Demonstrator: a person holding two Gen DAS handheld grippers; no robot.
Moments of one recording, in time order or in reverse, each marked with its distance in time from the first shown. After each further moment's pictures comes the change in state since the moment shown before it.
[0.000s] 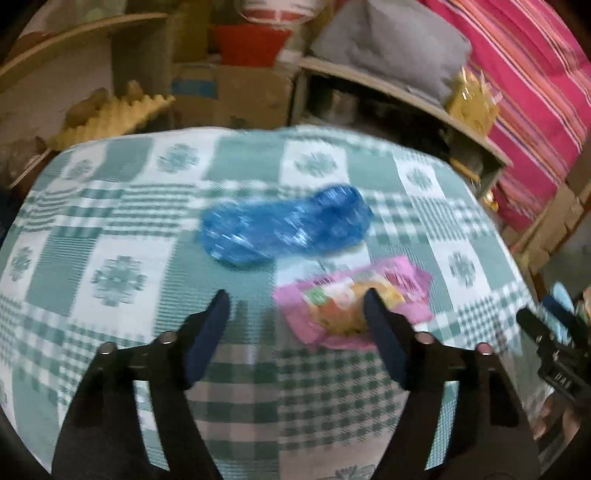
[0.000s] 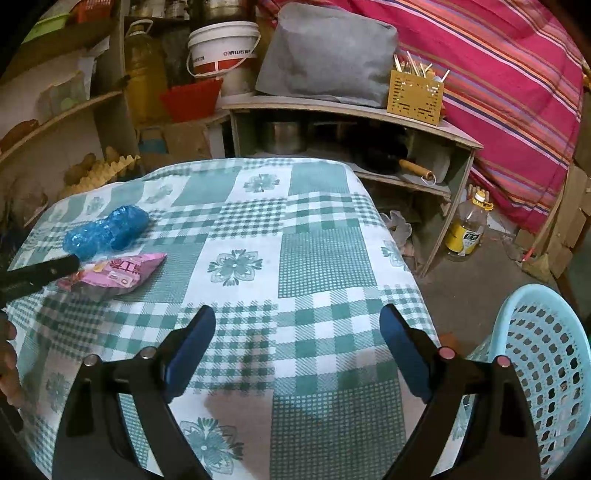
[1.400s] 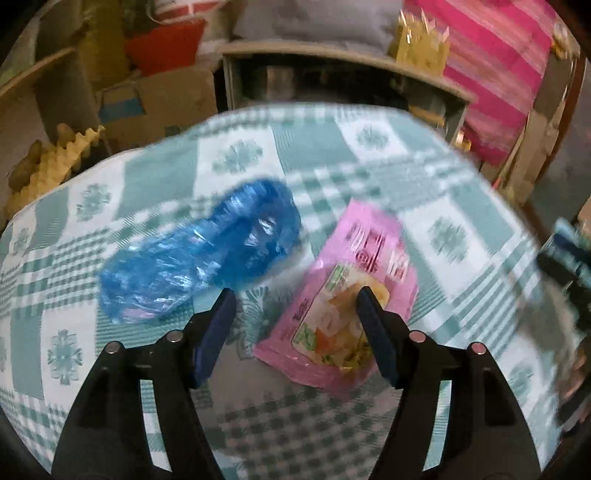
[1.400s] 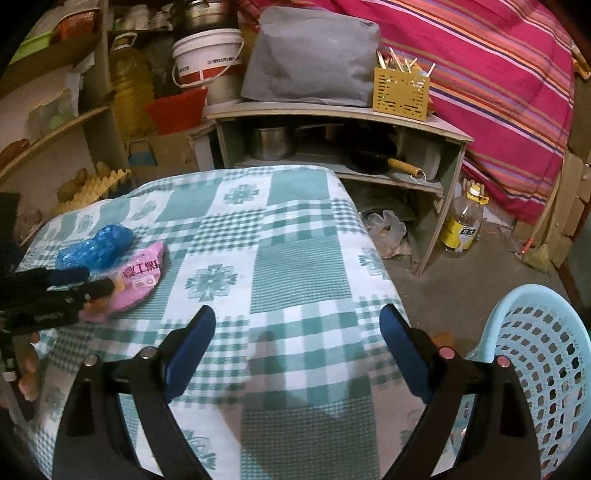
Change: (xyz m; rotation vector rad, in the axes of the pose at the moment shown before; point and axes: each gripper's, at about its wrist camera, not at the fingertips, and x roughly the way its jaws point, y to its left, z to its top) left arm 0.045 -0.046 0.015 0.278 0.056 -0.042; right arm 0.008 -0.027 0.009 0.054 -0.011 -0.002
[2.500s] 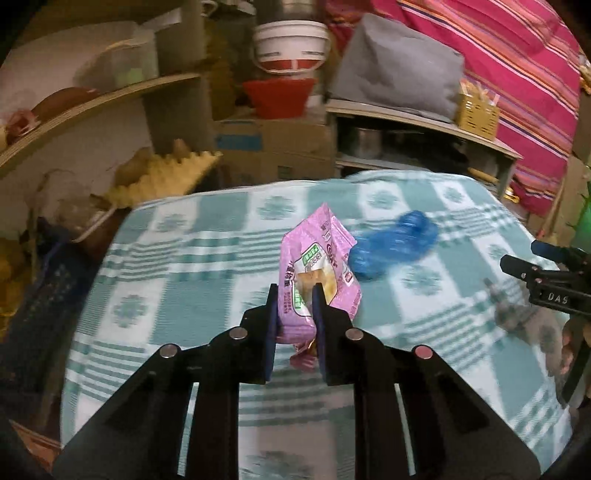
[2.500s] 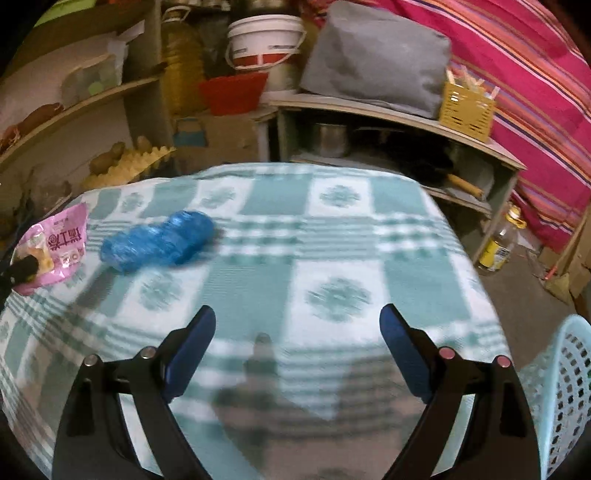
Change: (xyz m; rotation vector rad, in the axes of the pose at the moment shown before) left arm -0.132 0.120 -0.062 -0.155 -0.211 0.215; right arm 0.016 0.130 0.013 -0.128 0.020 0.109
